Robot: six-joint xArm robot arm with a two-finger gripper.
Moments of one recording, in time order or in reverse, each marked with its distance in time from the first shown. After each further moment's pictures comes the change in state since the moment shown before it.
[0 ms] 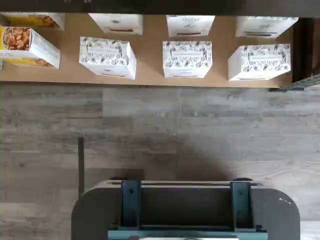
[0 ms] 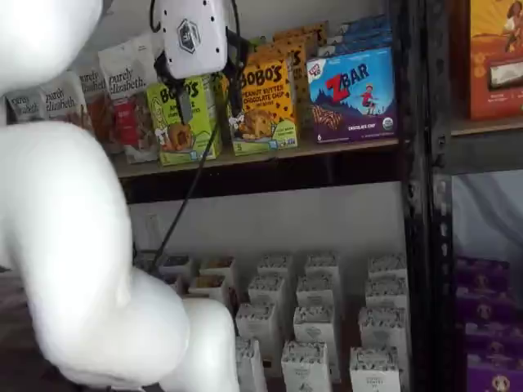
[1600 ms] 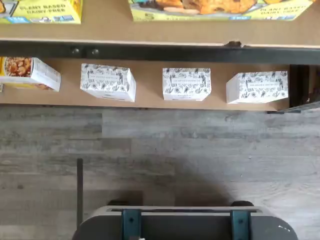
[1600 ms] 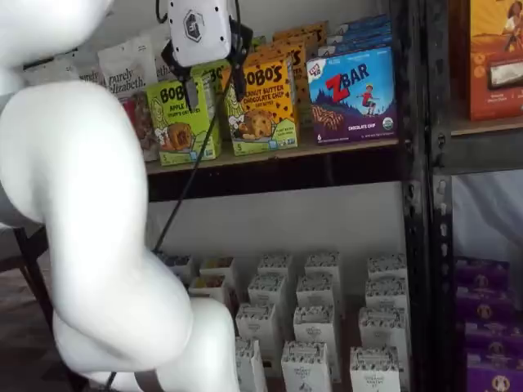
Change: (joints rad) arm 0.042 0.118 -0.082 -0.017 -0.069 0.034
